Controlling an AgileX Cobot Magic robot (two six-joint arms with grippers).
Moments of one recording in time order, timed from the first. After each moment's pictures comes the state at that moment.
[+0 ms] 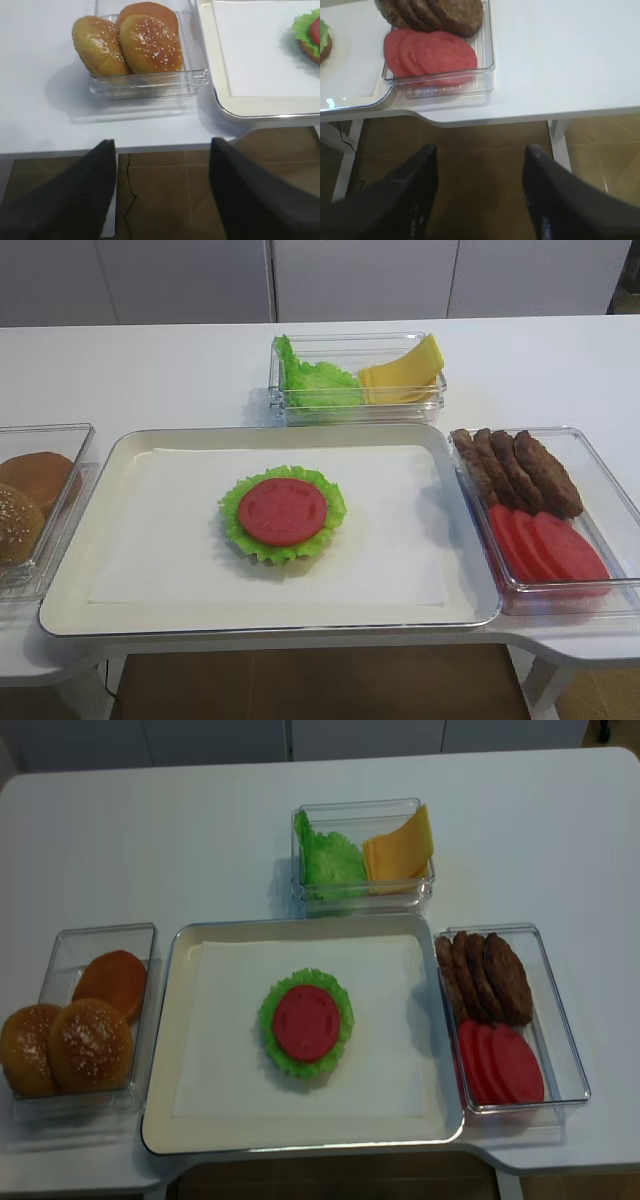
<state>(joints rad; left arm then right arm) 0.04 -0.02 -0.48 -0.01 1.19 -0.06 0.12 0.01 -0.54 0.03 1.28 0.19</state>
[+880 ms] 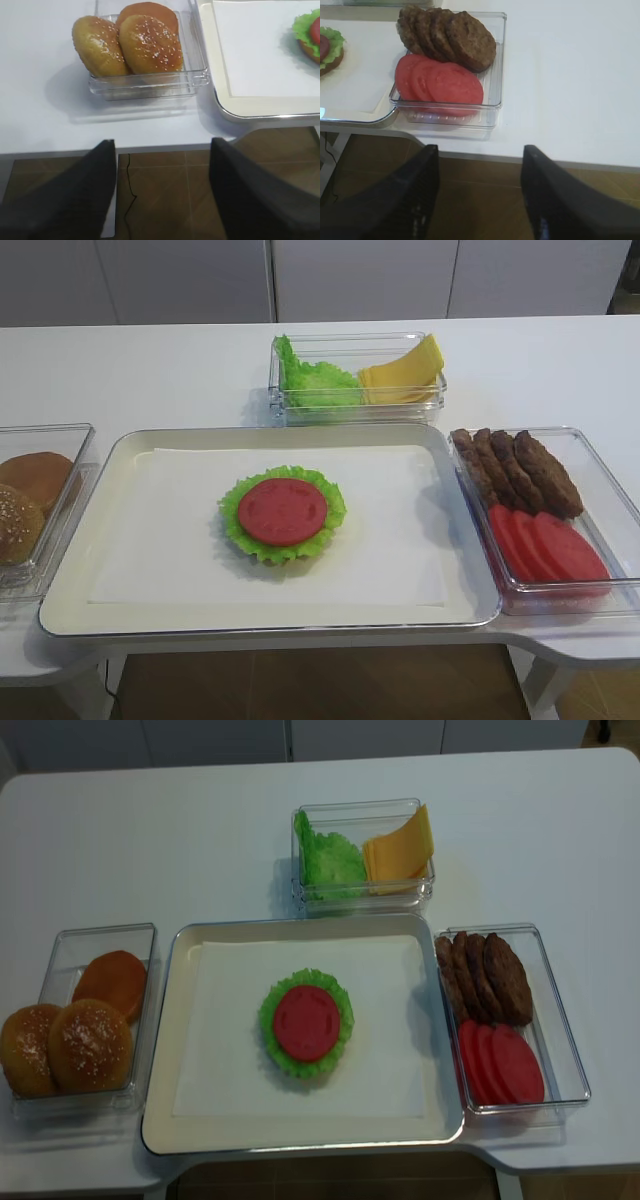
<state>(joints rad) 0.04 -0.02 -0.48 -0.01 1.19 -0.06 0.12 -0.02 -0.48 0.04 1.13 0.03</state>
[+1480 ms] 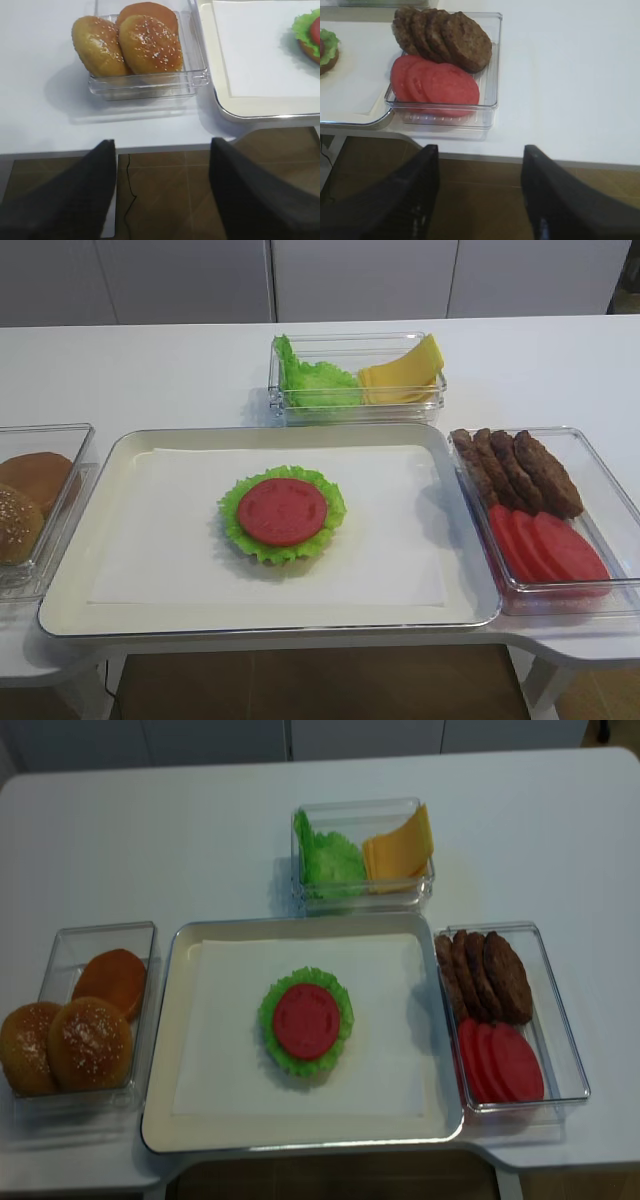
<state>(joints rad) 0.04 -0.02 -0.48 -0.01 1.19 -0.06 0.10 -0.02 -0.48 0.04 1.13 0.02</state>
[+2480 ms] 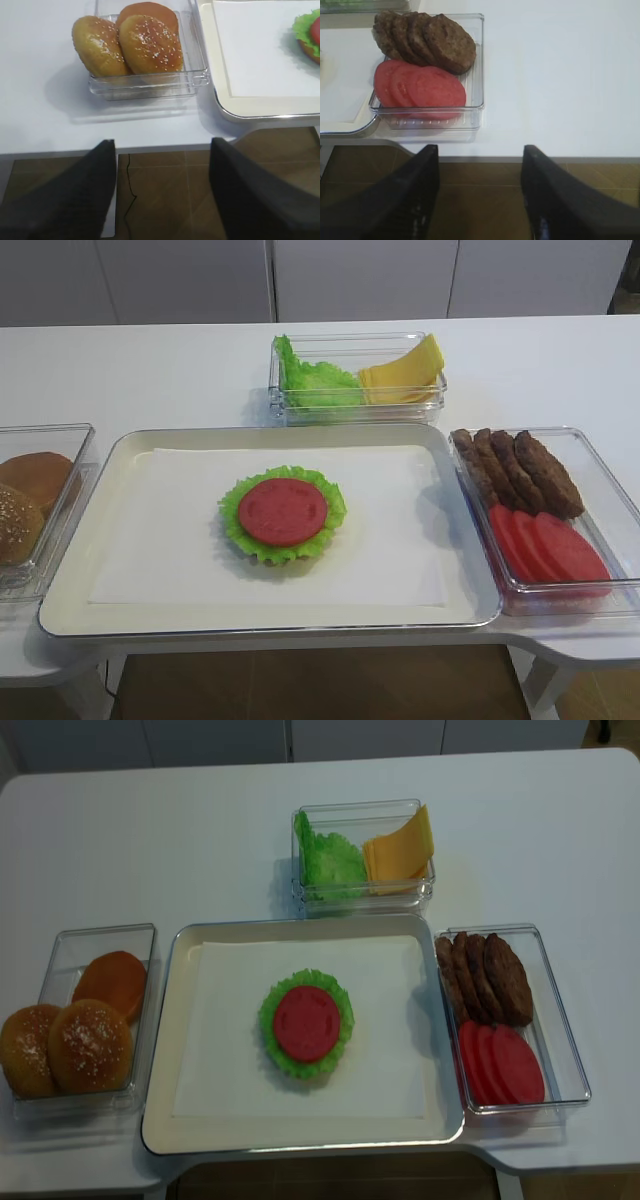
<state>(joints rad) 0.04 -0.02 -0.48 -0.01 1.19 -0.06 0.03 -0.02 -0.48 0.04 1.13 0.02</state>
